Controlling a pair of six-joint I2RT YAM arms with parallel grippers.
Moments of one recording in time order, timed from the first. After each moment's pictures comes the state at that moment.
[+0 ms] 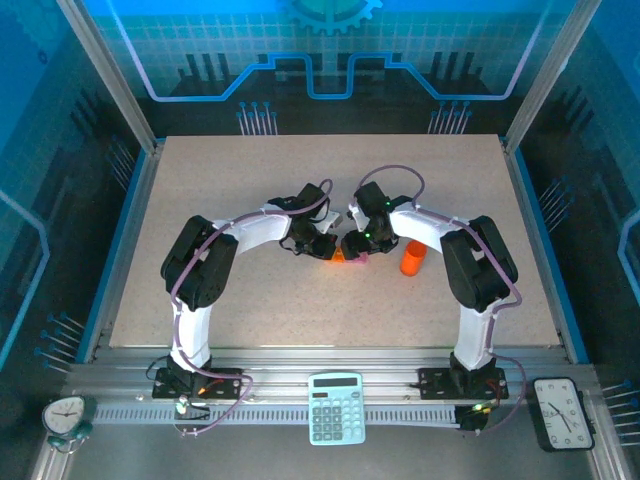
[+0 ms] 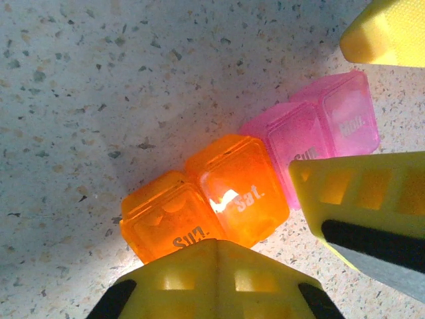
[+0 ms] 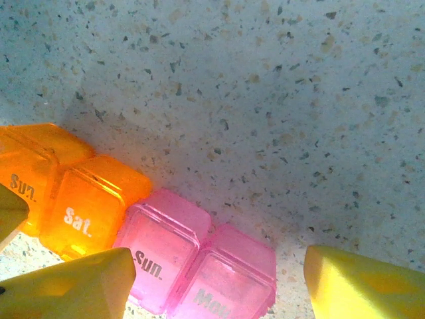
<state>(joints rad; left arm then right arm) -0.55 2.00 1.37 -0.59 0.37 -0.20 0.49 1.92 1.28 -0.66 -0.16 0.16</state>
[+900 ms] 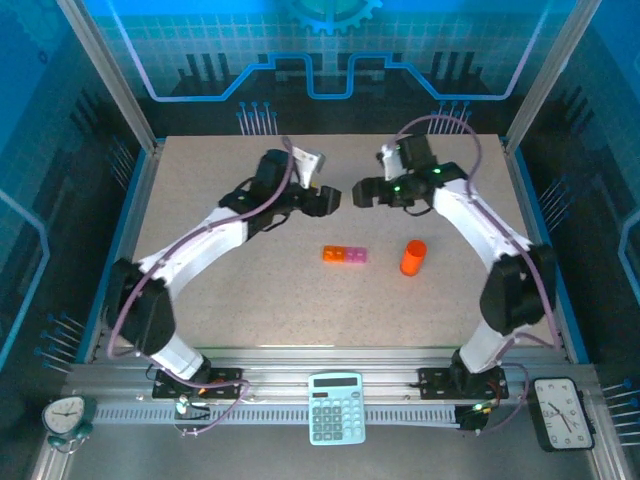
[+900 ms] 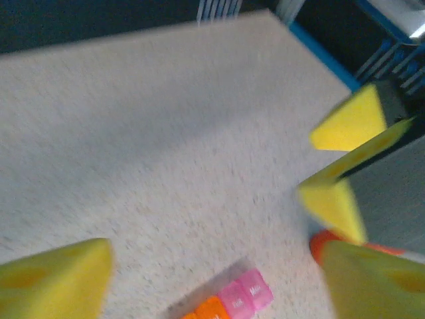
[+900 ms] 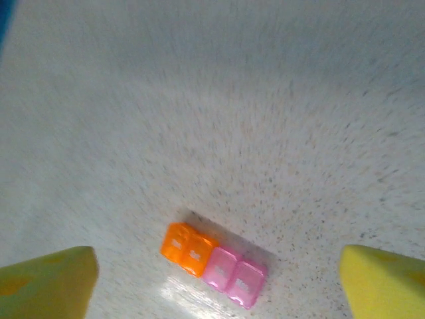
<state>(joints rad) -0.49 1.53 1.27 -0.22 0.20 -0.22 0.30 1.63 1.48 -0.73 -0.32 0.23</state>
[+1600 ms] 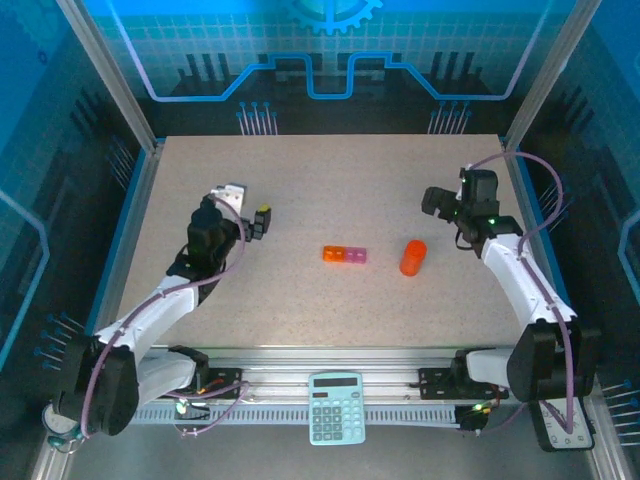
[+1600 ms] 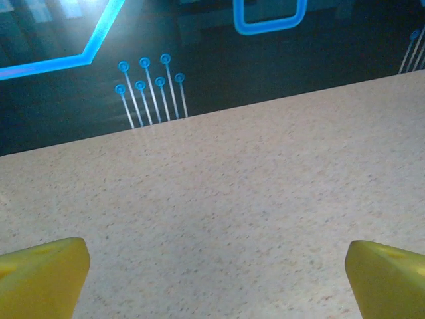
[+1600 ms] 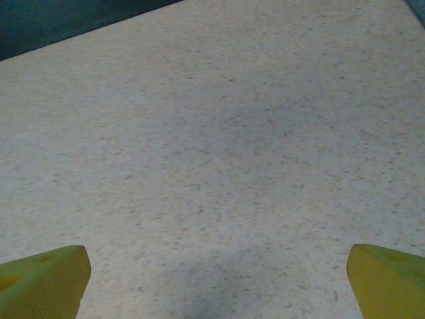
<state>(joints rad) -0.24 1.12 0.56 0.31 -0.11 0.06 0.05 1.27 0.97 -0.41 0.11 0.32</state>
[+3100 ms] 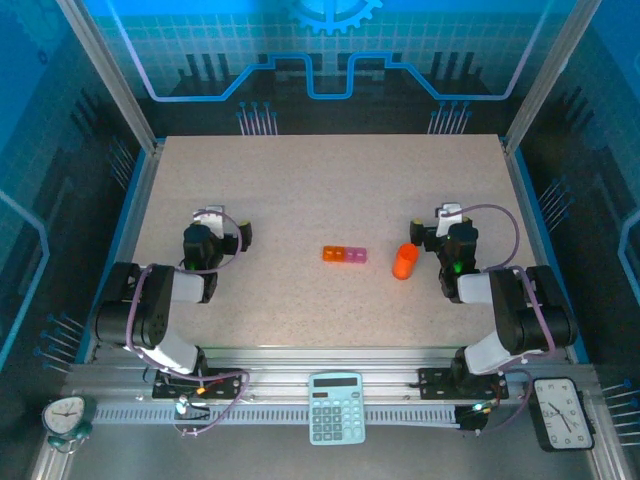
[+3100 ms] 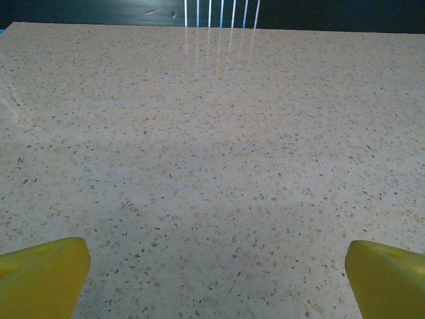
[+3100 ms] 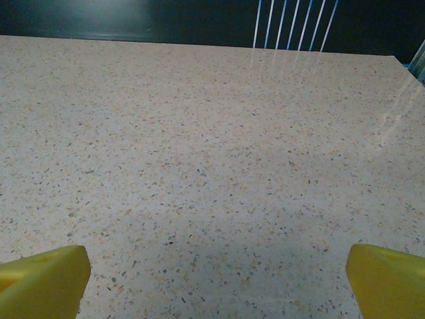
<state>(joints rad) 0.00 1.56 0.38 0.83 0.02 -0.07 0.07 1.53 0.39 0.80 0.08 -0.03</state>
